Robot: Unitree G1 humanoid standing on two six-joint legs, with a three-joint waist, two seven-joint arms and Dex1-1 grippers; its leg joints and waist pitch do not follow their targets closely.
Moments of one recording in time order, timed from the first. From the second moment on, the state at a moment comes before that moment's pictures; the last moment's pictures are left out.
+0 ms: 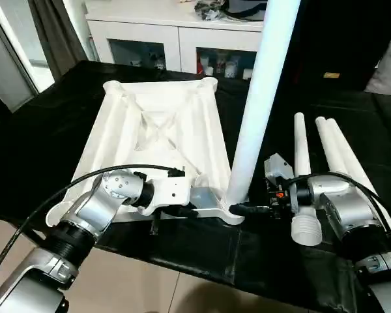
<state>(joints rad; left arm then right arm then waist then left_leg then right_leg) -0.55 0.46 -0.45 0.40 0.13 -0.05 -1.22 -0.55 -0.43 0.17 0.67 0.16 -0.02 1.42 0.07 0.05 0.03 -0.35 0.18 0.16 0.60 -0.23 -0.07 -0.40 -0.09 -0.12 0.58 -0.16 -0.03</state>
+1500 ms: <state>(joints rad) -0.62 0.07 -0.27 0.51 0.13 0.30 -0.61 -0.36 -0.19 -0.05 0.29 0.17 0.16 0.52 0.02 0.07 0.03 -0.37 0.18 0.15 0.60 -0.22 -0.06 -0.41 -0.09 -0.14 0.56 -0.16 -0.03</state>
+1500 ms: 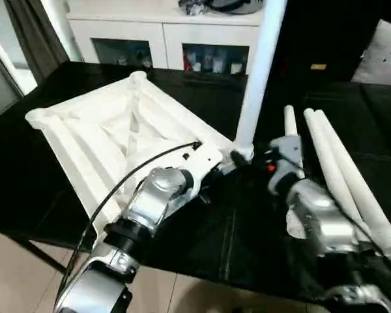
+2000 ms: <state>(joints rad) -0.40 0.37 -0.19 0.09 0.13 0.43 -0.70 -0.25 -0.23 0.05 0.10 0.20 0.29 0.66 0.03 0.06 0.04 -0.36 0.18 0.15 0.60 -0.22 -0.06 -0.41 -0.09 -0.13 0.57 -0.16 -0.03</state>
